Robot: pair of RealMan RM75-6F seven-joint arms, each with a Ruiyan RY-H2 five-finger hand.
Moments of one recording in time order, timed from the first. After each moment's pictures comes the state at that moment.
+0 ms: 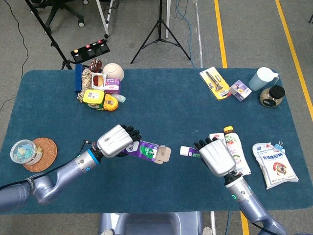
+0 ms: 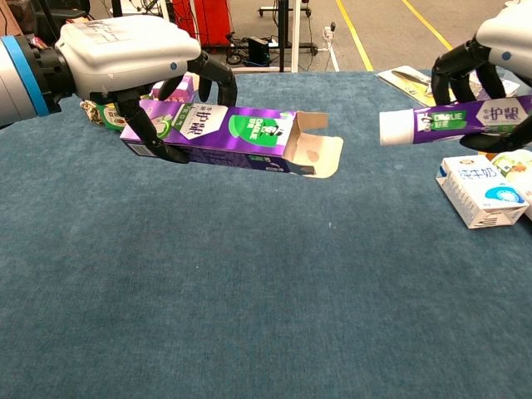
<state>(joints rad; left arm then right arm) -0.87 -1.37 -0.07 -1.52 1.65 1.00 0.17 0.44 -1.25 0.13 -1.88 -1.55 1.20 -0.69</state>
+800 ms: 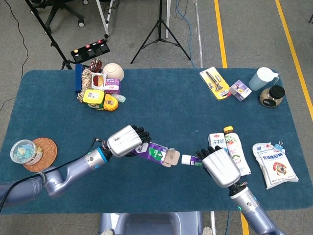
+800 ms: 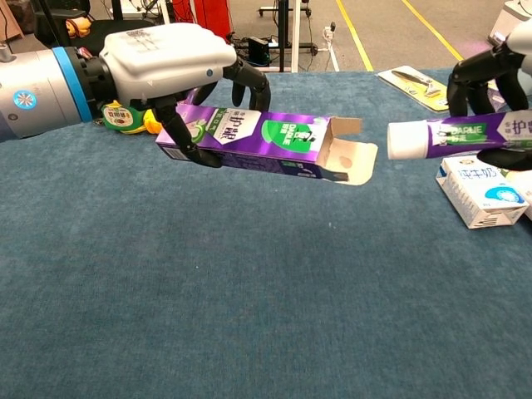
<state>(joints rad) -0.93 -1.47 -0.07 -1.40 1.69 1.01 0.08 0.40 -1.22 0.06 -1.92 -1.65 1.27 -0.66</state>
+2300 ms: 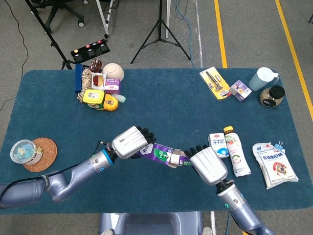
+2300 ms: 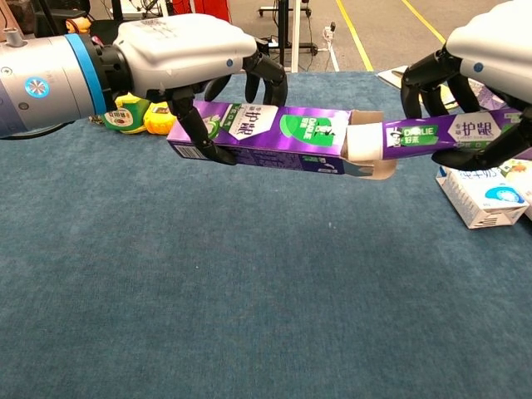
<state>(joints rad) -0.94 -1.45 -0.11 -1.55 1.56 0.95 0.23 0.44 -1.30 0.10 -1.98 -1.55 1.21 -0.79</state>
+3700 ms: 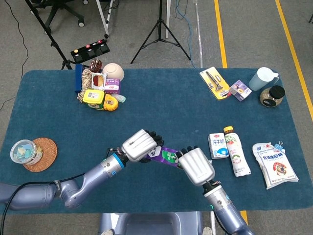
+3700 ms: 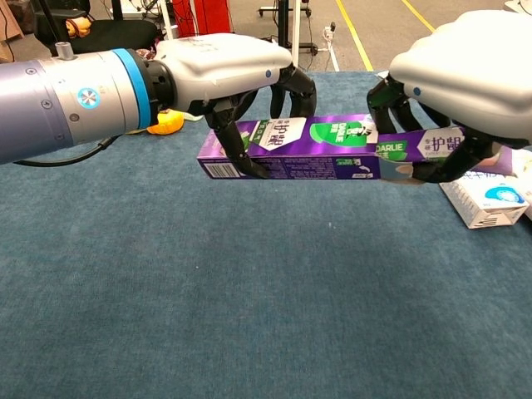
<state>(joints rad) -0.97 -1.53 -0.17 -1.64 1.32 0.88 0.39 0.51 -1.42 0.11 -2.09 -1.31 1.23 -1.19</state>
